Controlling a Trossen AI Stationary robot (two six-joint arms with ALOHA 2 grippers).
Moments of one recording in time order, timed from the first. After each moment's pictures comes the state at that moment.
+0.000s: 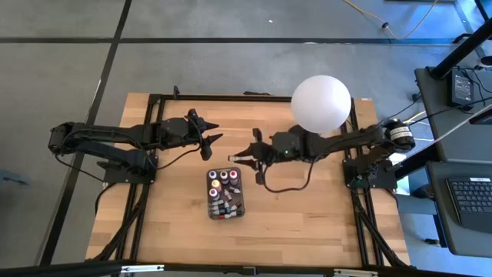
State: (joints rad) left arm 0.11 0.99 0.70 -0.09 -0.34 -0.11; right arm 0.06 1.61 1.09 0.29 0.00 -0.08
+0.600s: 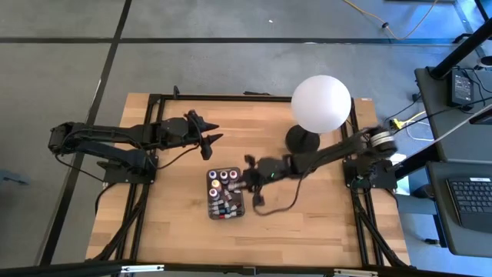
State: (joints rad) left arm 0.11 0.99 0.70 -0.09 -0.34 -0.18; right arm 0.17 1.76 1.09 0.21 -0.04 -0.03
